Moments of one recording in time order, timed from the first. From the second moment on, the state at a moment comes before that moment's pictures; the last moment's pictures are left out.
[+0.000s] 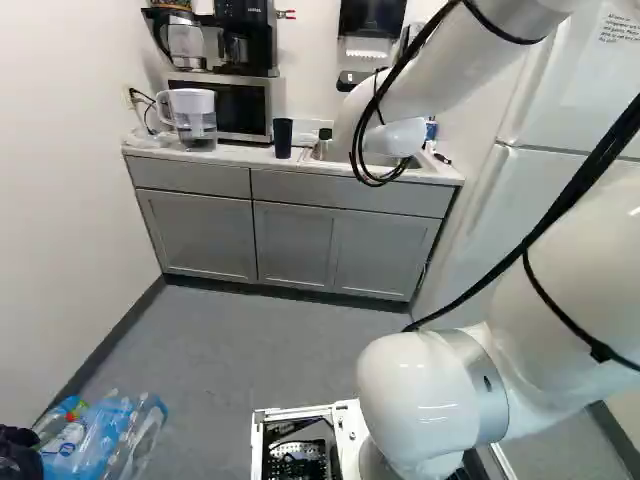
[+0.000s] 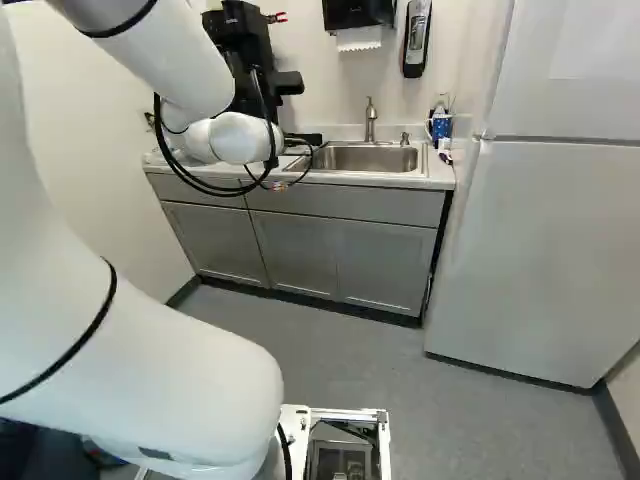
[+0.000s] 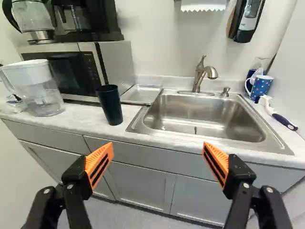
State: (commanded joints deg) arm 0.0 11.7 -38.6 0.0 26.2 0.0
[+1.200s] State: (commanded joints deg) arm 0.0 11.9 -44.4 0.0 20.9 0.0
